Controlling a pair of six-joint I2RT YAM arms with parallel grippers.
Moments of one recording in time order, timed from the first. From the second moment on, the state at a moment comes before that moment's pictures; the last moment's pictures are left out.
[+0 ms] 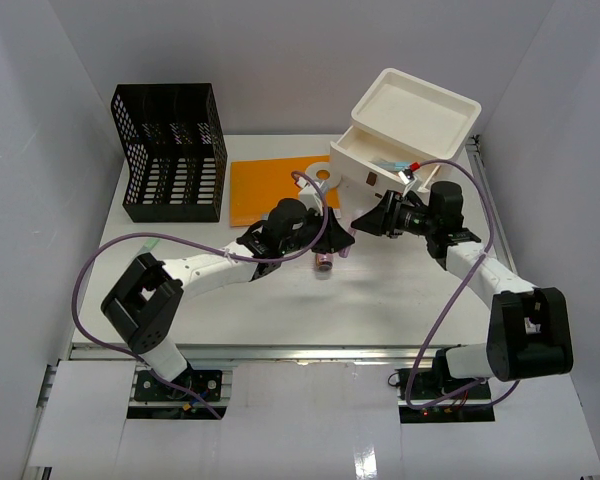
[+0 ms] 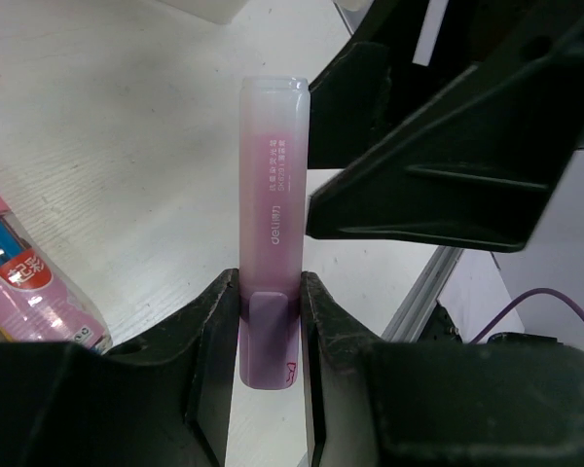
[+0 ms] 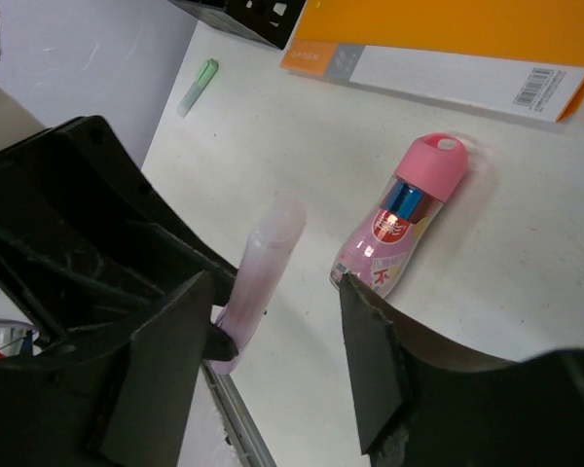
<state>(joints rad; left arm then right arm) -0.82 1.63 1.02 0.30 0.21 -0.65 0.17 1.35 0.76 0.22 -0.87 0.54</state>
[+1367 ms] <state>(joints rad) -0.82 1.02 0.70 0.20 -0.08 -0.66 0.21 1.27 1.30 -0.16 -0.45 -0.10</state>
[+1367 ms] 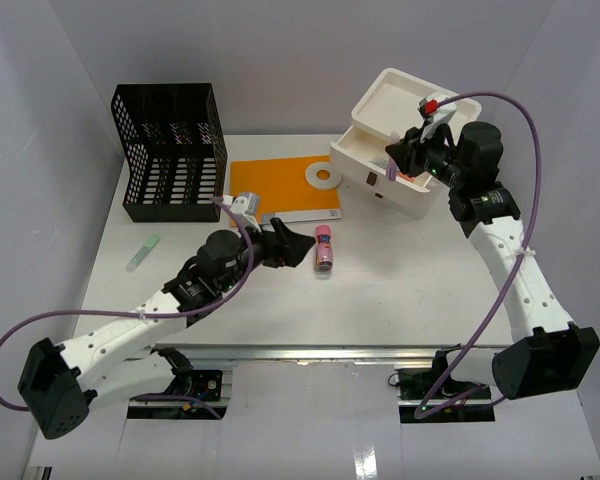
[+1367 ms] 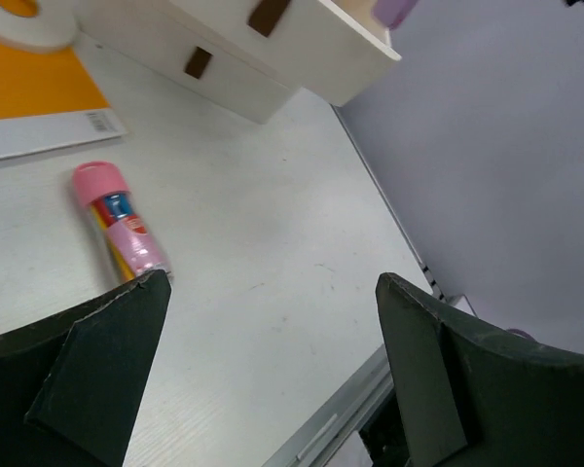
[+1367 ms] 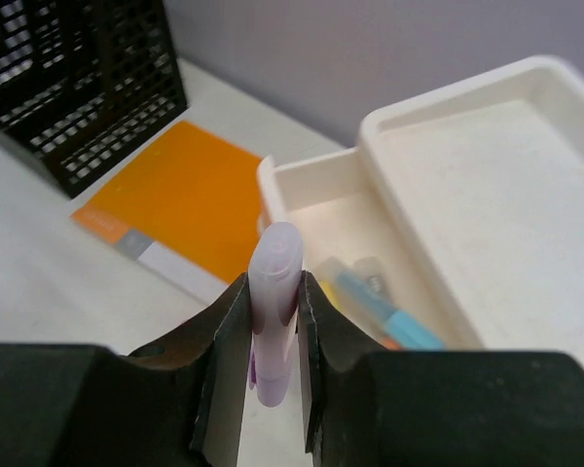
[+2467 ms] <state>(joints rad) -0.15 0.90 0.57 -0.25 -0.02 -0.67 0.20 1.17 1.16 -0.18 -0.54 -0.38</state>
